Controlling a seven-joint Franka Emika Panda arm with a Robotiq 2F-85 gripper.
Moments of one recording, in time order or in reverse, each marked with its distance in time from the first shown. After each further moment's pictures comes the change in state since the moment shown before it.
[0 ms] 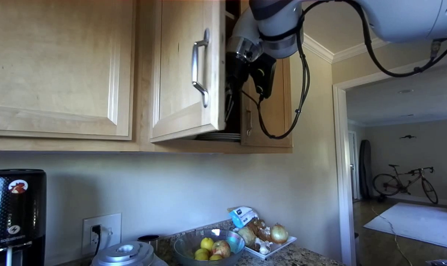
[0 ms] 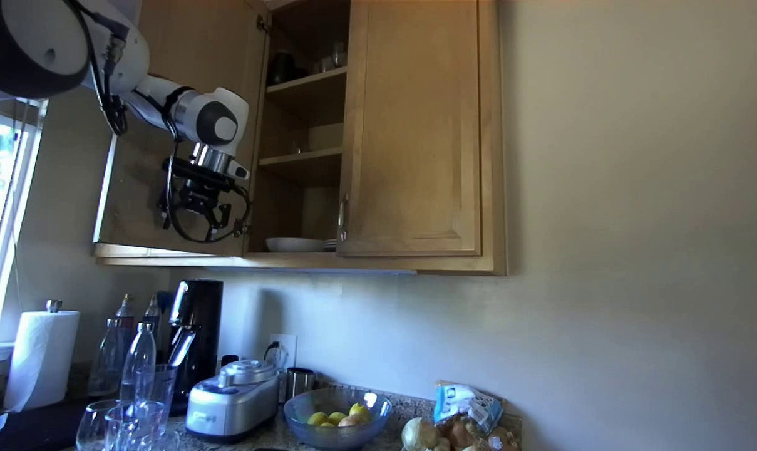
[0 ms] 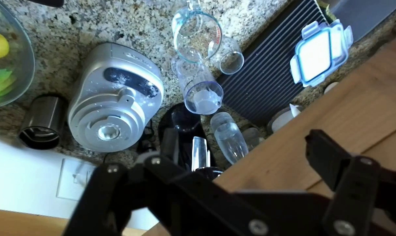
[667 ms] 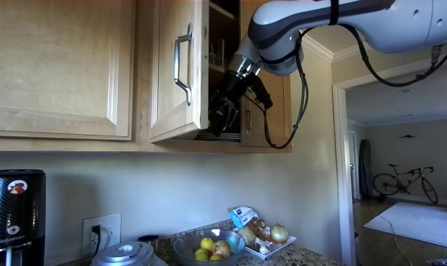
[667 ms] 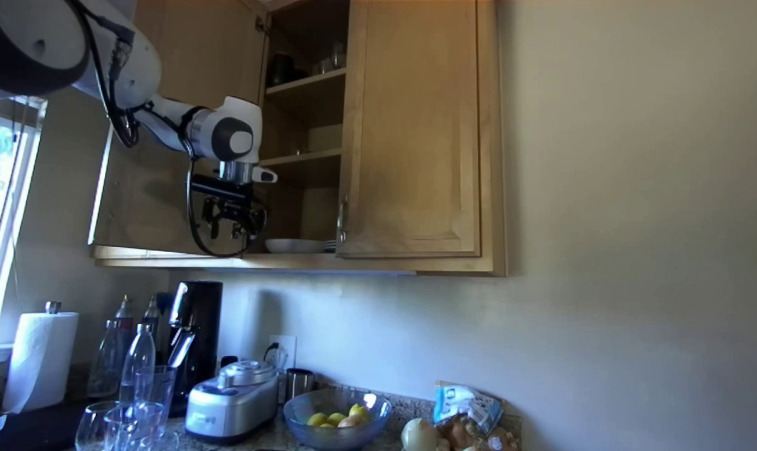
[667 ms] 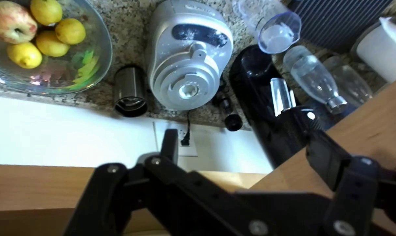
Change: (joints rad) arm -0.041 -0.008 -0.035 -0.099 -0.094 0.302 0.208
